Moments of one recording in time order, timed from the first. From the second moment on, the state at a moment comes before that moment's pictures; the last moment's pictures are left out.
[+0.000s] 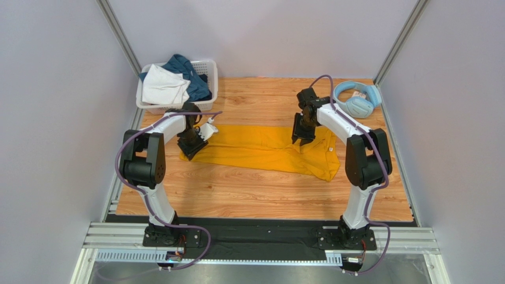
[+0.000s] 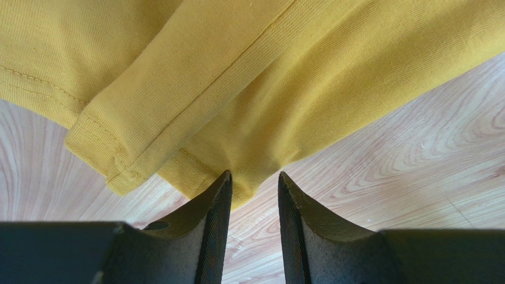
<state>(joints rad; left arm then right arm) -0.14 1.84 1.23 -0.87 0.03 0.74 0.32 1.89 1.49 -0.87 -0.06 0.51</state>
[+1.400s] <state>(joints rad) -0.14 1.84 1.23 -0.87 0.02 0.75 0.32 2.17 1.85 -0.91 -0.09 0.48</state>
